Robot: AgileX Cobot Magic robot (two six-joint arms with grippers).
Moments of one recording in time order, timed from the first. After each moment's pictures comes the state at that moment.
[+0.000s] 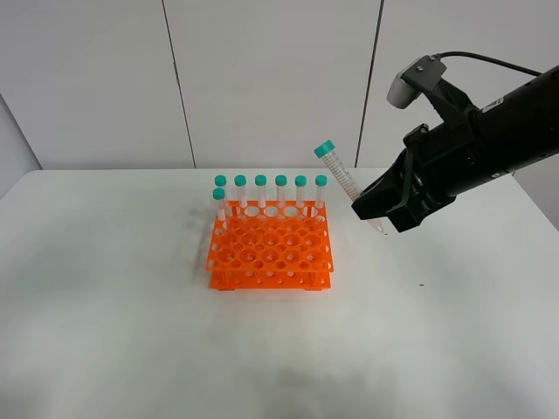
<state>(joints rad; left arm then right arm) -0.03 0.22 -0.68 -0.02 1.00 0.03 0.30 1.37 -1.04 0.67 0.81 -0.92</state>
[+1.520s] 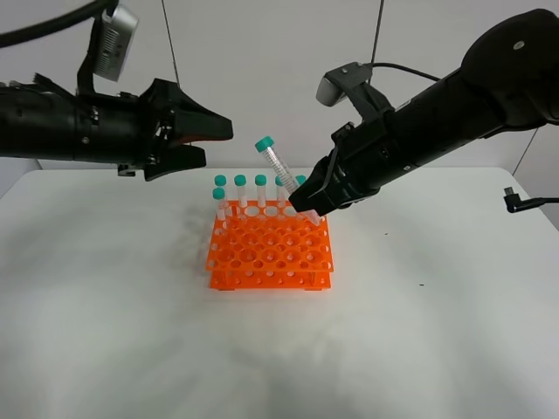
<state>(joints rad) -0.25 1.45 -0.93 -1.45 0.59 0.91 0.44 1.58 -1.17 0.76 0.73 -0.89</state>
